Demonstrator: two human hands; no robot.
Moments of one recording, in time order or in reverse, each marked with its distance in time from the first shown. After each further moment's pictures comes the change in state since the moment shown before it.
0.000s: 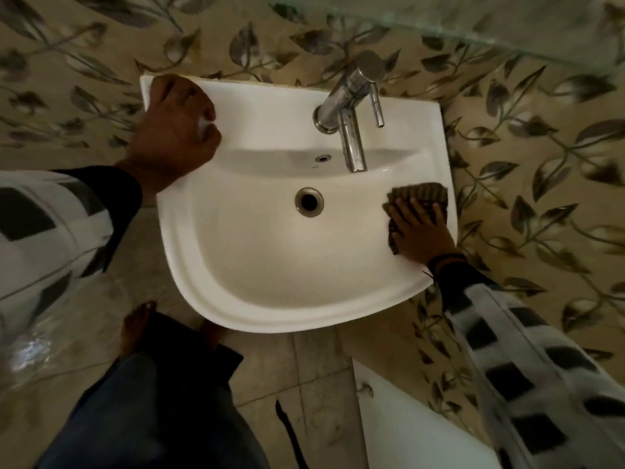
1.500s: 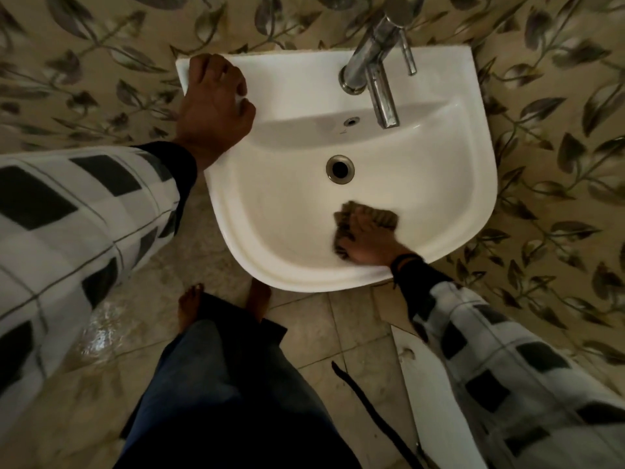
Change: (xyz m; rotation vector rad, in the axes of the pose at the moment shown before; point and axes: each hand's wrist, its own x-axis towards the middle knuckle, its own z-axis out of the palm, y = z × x) left_hand 0.002 -0.004 0.006 -0.038 -0.001 -0.032; right_hand -0.037 -0.189 -0.016 0.430 -0.324 -0.021
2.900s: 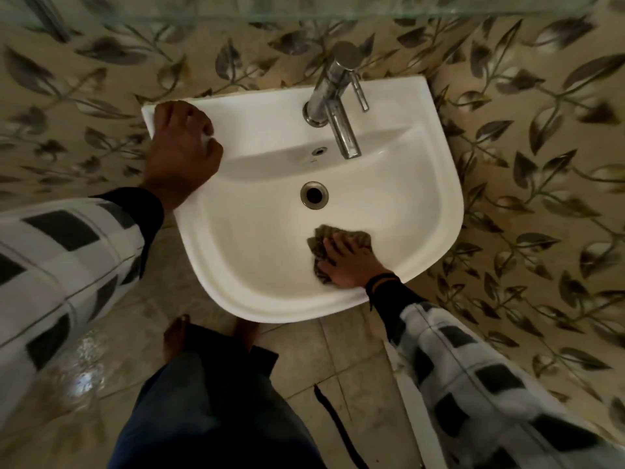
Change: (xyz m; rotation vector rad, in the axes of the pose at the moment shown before) left_hand 0.001 0.000 0.002 0.035 0.033 0.063; right_hand -0.008 0.016 0.000 -0.069 -0.034 -0.052
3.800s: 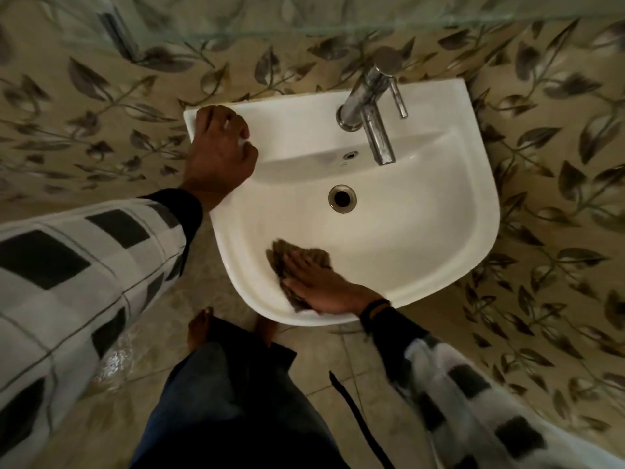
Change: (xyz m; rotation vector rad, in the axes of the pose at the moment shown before) left_hand -0.001 -0.001 0.003 -0.001 0.033 -0.028; right_hand 0.018 -0.089 0.012 0.125 -0.038 -0.500
